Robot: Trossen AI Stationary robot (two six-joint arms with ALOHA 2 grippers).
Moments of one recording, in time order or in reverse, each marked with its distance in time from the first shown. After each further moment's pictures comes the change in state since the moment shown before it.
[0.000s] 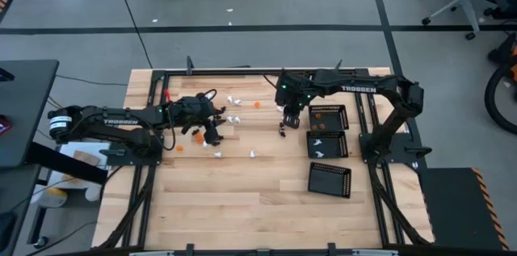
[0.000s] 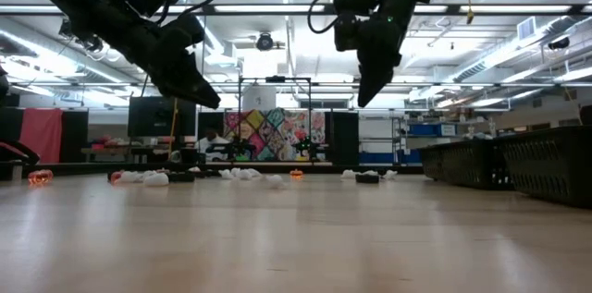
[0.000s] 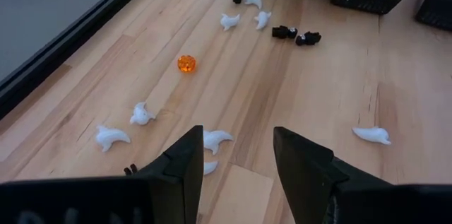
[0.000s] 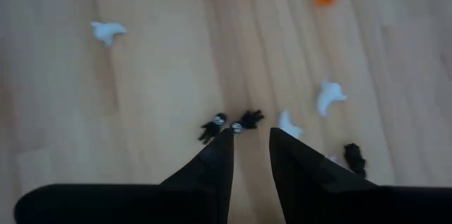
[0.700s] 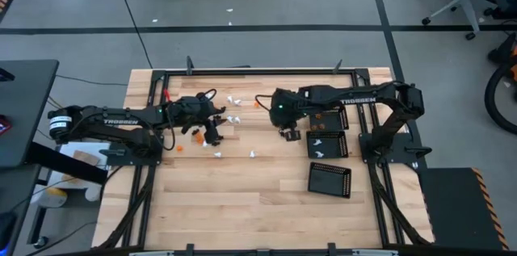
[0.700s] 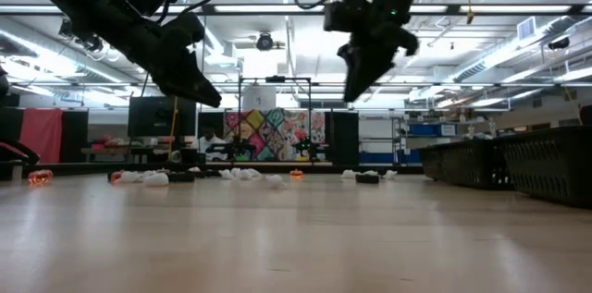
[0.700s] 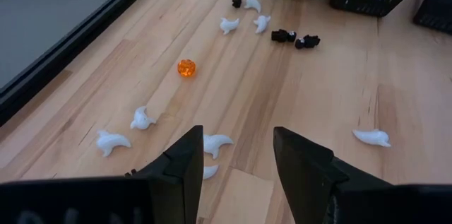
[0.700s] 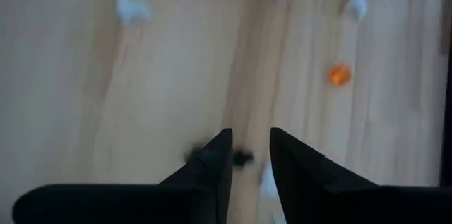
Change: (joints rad) left arm 0.000 0.000 0.000 0.016 0.000 0.010; right arm 0.169 0.011 -0.035 0.137 0.188 -0.303
